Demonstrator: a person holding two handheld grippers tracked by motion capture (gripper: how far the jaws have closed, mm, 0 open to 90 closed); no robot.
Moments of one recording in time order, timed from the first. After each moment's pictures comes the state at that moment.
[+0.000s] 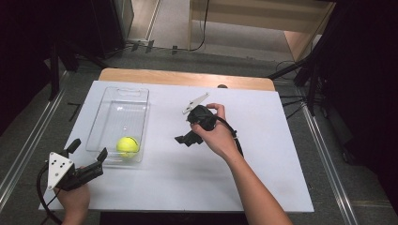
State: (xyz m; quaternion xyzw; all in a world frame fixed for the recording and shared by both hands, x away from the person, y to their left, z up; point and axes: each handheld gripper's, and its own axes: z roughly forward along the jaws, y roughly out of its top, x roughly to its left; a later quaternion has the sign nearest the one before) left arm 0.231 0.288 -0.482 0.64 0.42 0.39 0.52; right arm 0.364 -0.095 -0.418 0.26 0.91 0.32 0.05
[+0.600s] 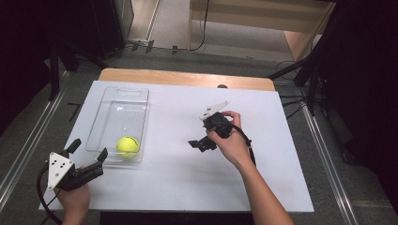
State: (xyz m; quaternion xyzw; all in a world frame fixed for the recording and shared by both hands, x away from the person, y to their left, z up) left arm 0.231 0.287 -0.482 0.64 0.42 0.39 0.52; right arm 0.344 -0.138 -0.431 0.30 0.89 0.34 0.07
